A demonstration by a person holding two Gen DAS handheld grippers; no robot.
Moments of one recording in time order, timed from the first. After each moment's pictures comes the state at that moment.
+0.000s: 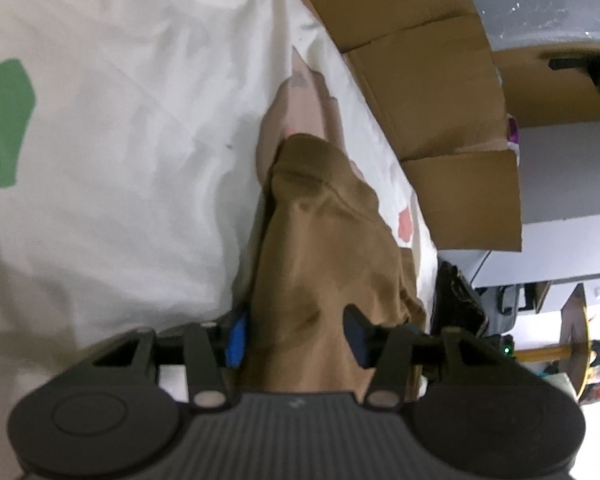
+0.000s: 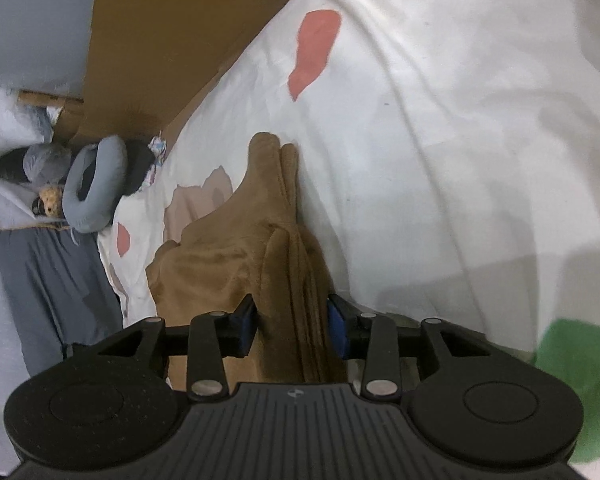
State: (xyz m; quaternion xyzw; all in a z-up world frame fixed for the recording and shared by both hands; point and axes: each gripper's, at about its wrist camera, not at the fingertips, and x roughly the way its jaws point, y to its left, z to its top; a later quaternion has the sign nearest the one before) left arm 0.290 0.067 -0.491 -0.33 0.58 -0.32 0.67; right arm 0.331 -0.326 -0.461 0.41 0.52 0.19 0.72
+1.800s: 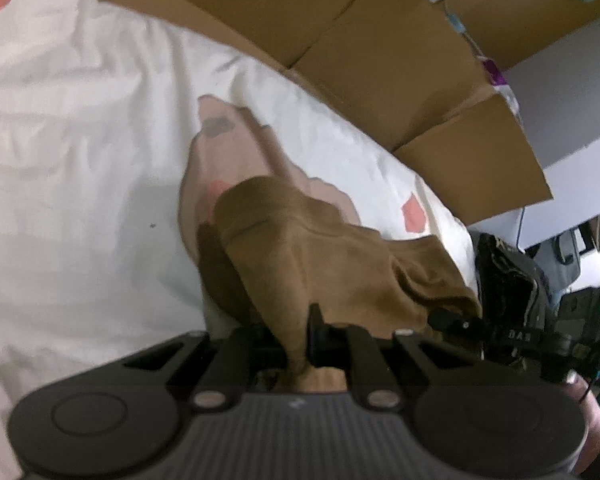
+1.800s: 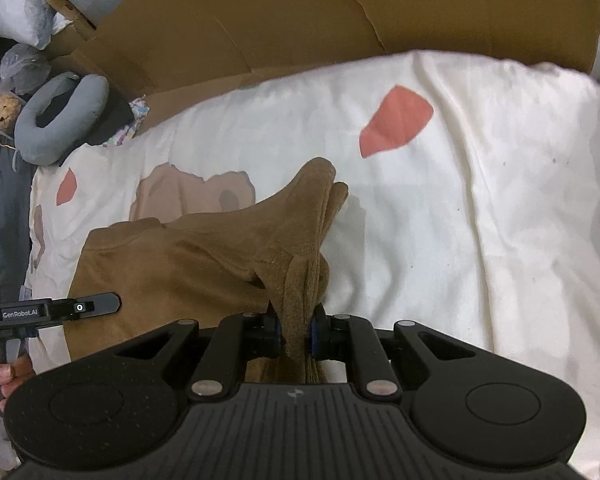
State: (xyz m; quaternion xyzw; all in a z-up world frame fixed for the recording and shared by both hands) left arm 0.286 0.007 -0.428 -0.17 0.54 -0.31 0.76; right arm 0.334 -0.270 -0.383 0.18 0.51 0.13 0.83
